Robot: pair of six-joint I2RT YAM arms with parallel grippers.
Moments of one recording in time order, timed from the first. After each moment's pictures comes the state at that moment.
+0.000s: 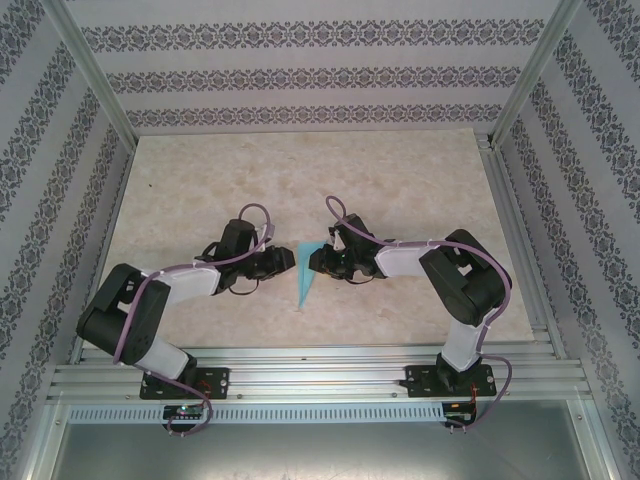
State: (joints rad) left arm -0.44 1.54 0.61 0.18 0.58 -0.83; right arm 0.65 1.82 0.85 0.08 -0.44 0.84
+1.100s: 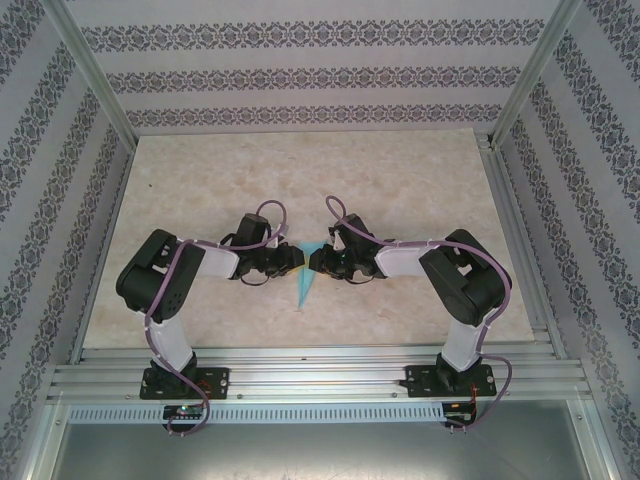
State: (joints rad) left arm -0.44 1.83 0.74 0.27 0.70 -0.85; right arm 0.65 1.82 0.85 0.08 -0.44 0.84
